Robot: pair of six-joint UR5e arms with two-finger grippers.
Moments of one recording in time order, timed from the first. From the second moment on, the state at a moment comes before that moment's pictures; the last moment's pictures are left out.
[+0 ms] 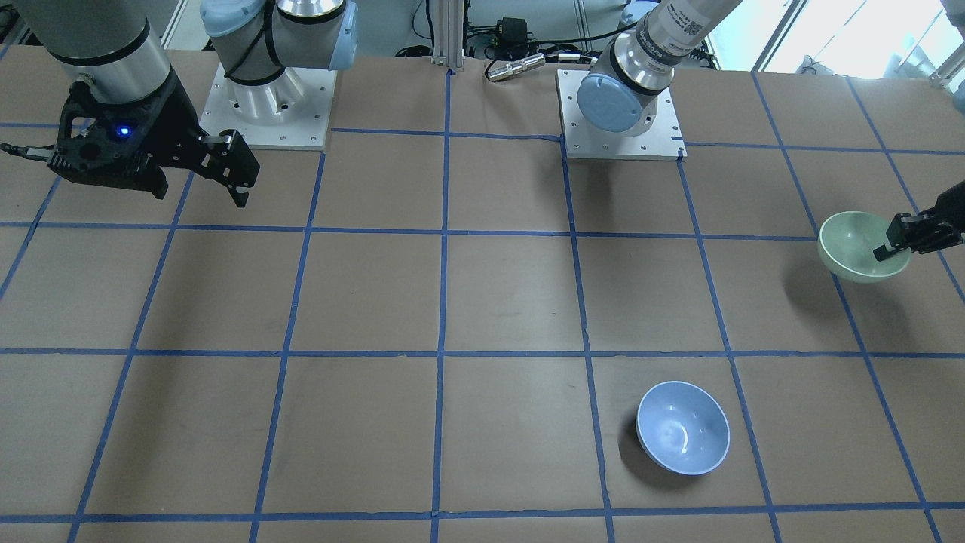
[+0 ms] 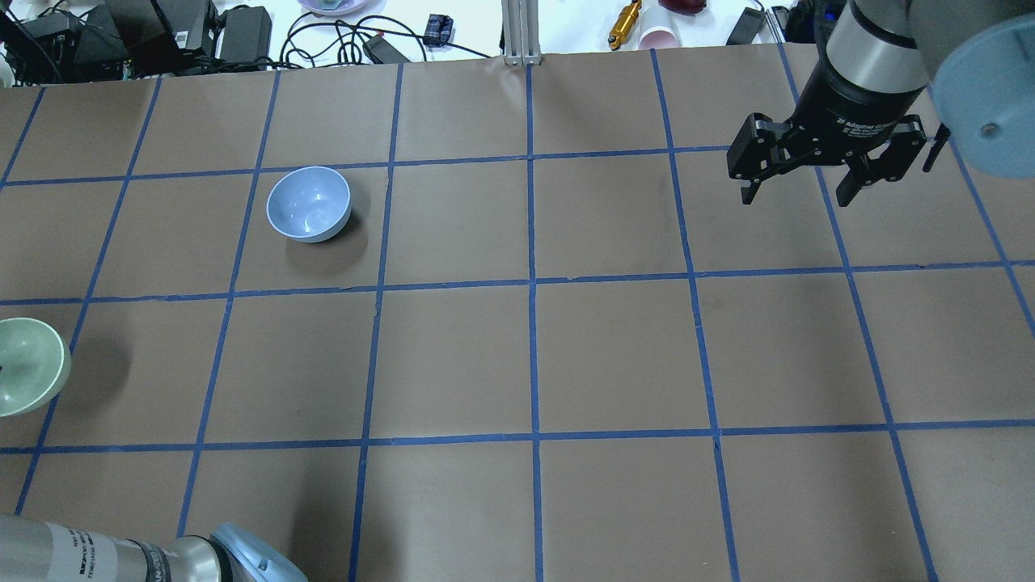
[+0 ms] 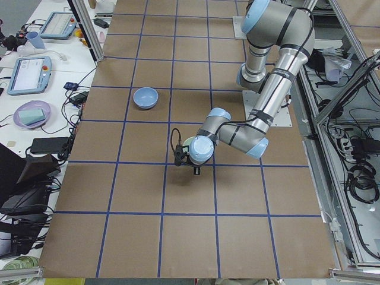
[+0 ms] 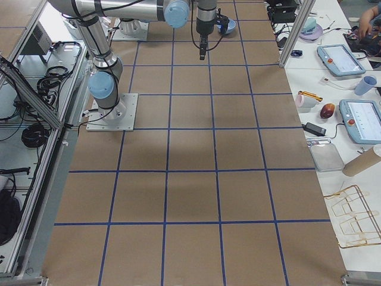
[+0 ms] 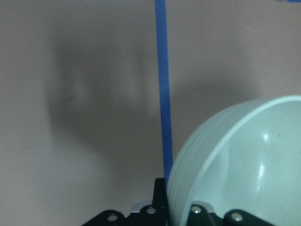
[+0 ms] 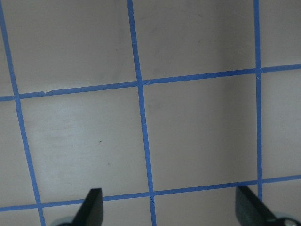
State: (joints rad) left arm -0.53 -1.92 -1.72 -1.28 1.44 1.10; right arm 1.52 -1.59 1.63 -1.60 -1.59 0.04
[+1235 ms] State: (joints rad) left arm -1.02 -1.94 -1.46 -1.47 1.22 0.46; right arm 1.52 -1.59 1.63 -1.60 -1.59 0.04
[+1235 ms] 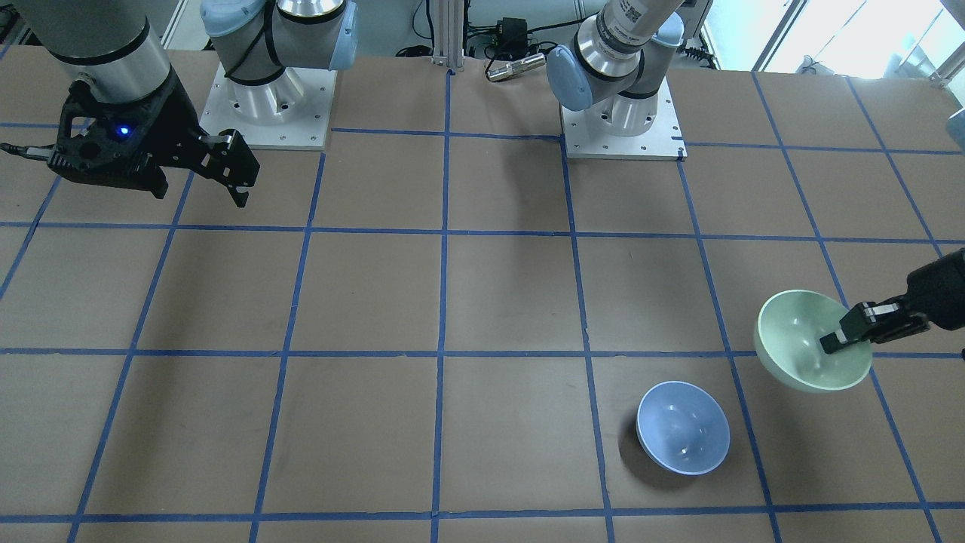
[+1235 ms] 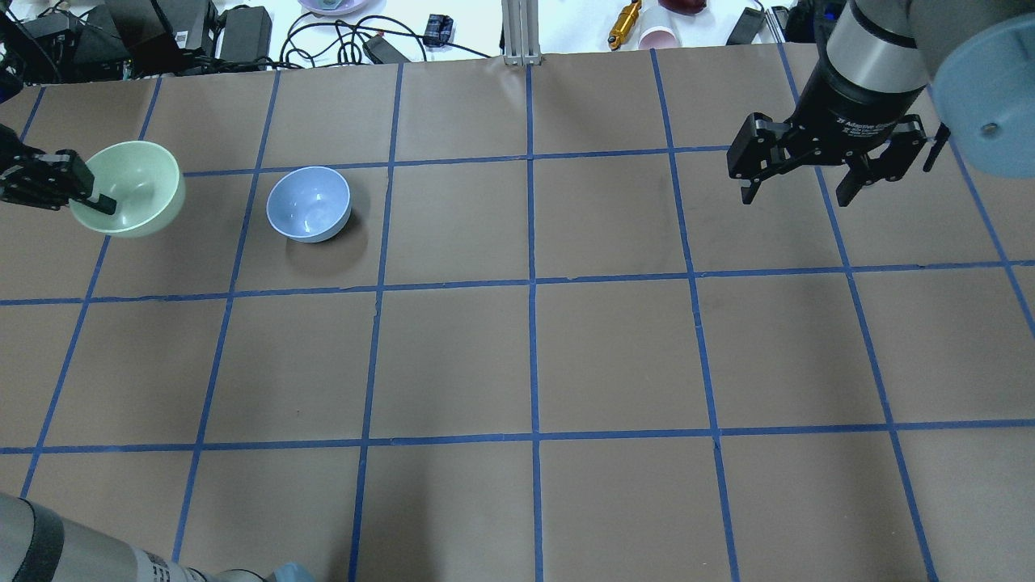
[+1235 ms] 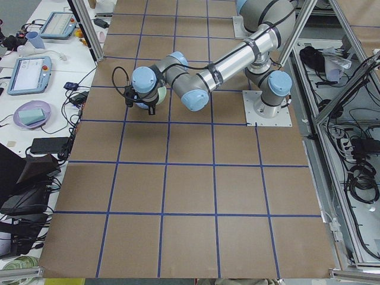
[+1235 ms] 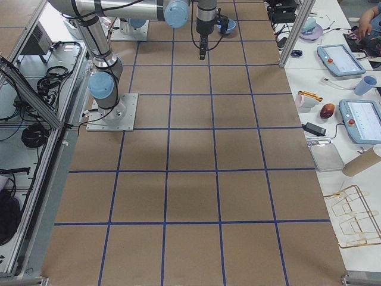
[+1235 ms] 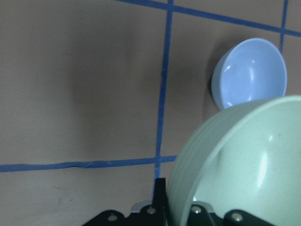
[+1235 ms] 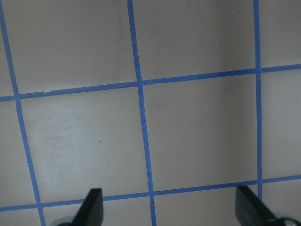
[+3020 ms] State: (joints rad) left arm -1.17 -2.13 -1.49 -1.20 1.15 0.30; right arm 1.52 -1.59 1.63 -1.60 -1.59 0.04
